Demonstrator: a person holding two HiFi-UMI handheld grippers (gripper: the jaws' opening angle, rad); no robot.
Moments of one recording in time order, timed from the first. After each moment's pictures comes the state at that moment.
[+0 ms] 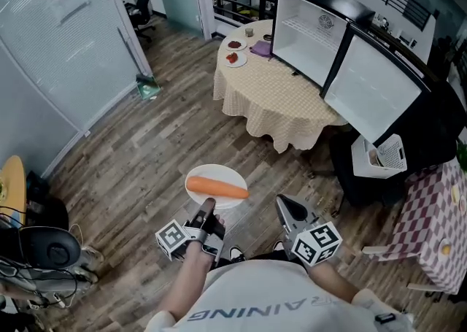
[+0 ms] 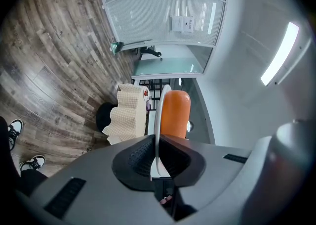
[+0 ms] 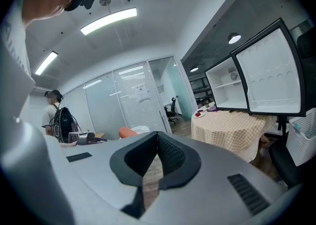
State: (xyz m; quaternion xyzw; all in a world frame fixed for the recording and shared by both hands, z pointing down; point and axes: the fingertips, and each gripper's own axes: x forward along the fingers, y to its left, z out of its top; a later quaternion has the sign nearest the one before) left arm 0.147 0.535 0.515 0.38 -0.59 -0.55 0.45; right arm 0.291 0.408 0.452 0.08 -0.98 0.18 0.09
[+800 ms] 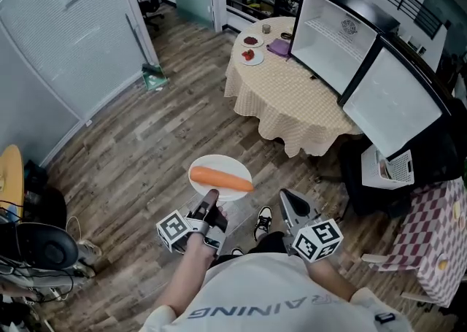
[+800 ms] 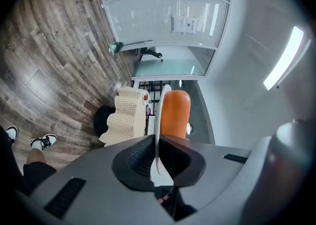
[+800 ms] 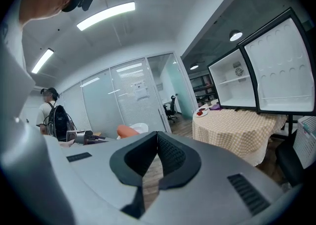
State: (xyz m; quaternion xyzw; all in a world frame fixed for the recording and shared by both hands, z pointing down) left arm 0.076 0.519 0.524 0.38 -0.59 -0.55 0.45; right arm 0.216 0.392 0.466 0.08 -0.97 0.19 0.10
